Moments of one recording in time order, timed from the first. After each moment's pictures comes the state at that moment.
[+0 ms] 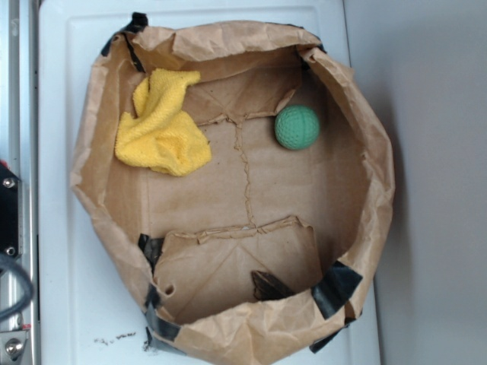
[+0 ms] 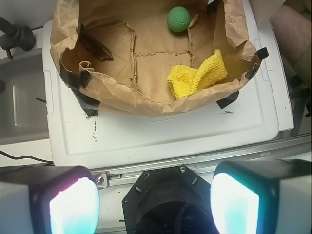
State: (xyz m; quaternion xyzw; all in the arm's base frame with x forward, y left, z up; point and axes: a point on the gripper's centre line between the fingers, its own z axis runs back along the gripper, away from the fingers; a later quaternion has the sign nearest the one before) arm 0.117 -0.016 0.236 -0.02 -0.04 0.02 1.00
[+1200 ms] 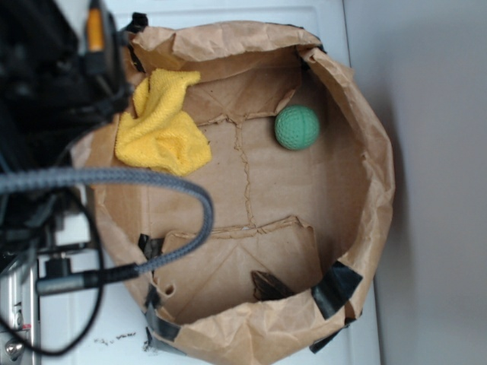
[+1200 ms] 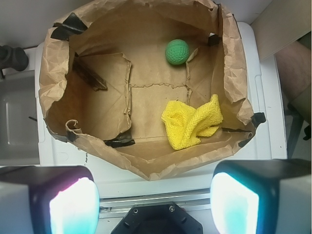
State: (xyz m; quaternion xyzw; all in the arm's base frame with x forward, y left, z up) arm 0.181 0.000 0.235 -0.01 -0.04 0.00 1.00
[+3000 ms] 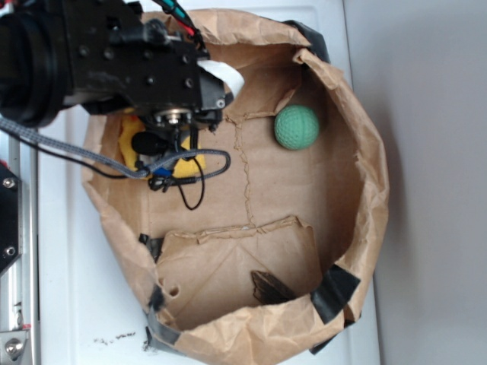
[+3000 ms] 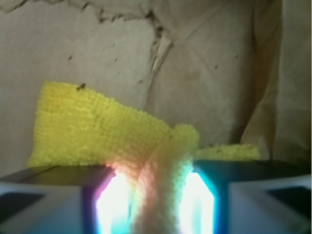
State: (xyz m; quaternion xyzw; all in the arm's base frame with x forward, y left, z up) arm 0.215 0.062 0.033 0.08 0.04 -0.03 1.00
